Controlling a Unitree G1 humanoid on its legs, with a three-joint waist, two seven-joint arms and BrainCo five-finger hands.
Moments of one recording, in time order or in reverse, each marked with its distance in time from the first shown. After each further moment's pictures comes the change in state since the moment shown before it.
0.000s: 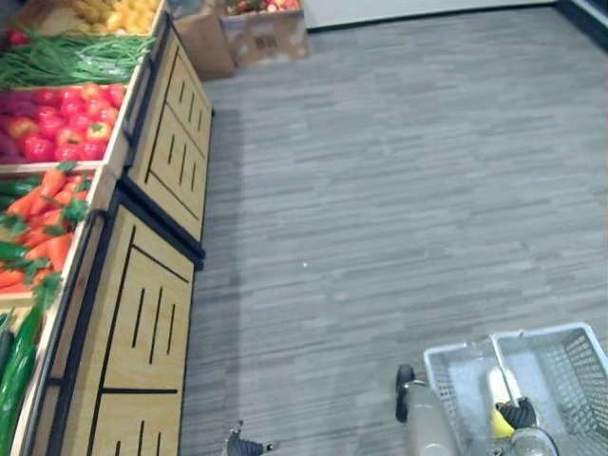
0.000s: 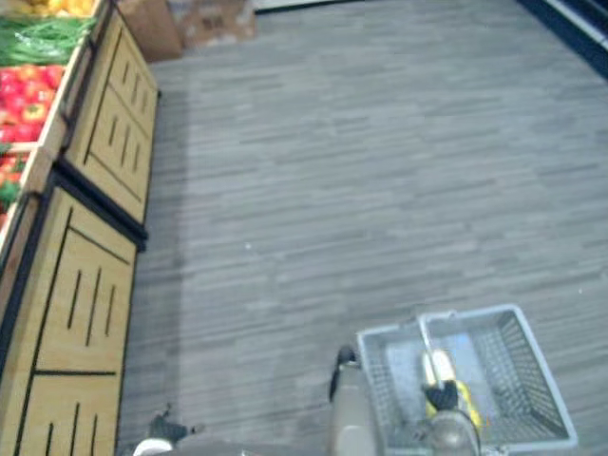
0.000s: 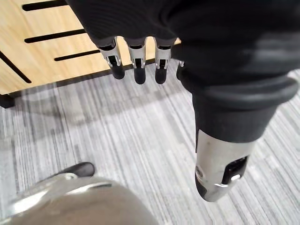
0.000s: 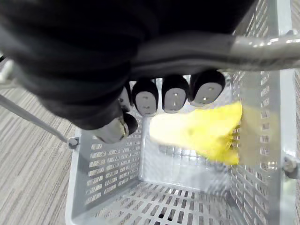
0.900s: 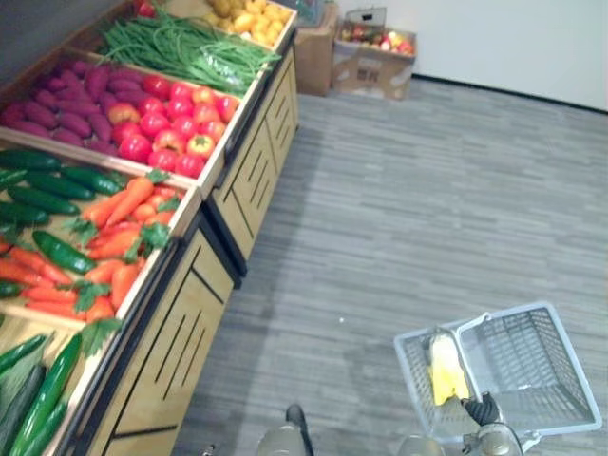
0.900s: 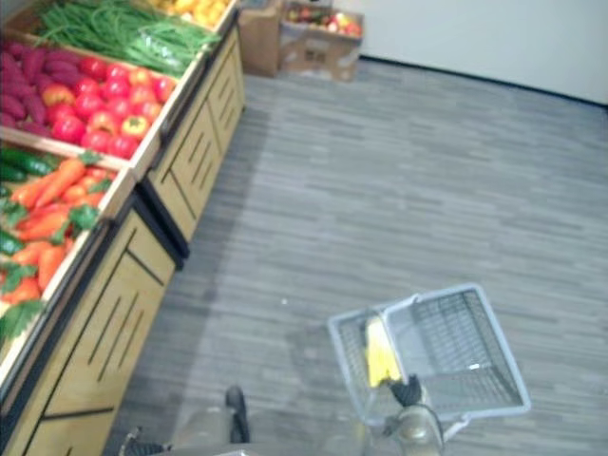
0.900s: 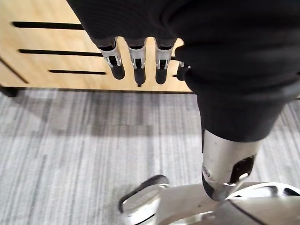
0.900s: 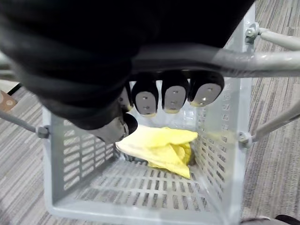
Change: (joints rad) left arm 0.070 0.059 0.004 -0.018 -0.015 0.052 0.050; right arm -0.050 0.108 0.092 0.052 0.011 -0.046 -0.023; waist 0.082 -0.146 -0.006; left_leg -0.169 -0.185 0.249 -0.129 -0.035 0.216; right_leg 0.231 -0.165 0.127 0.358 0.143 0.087
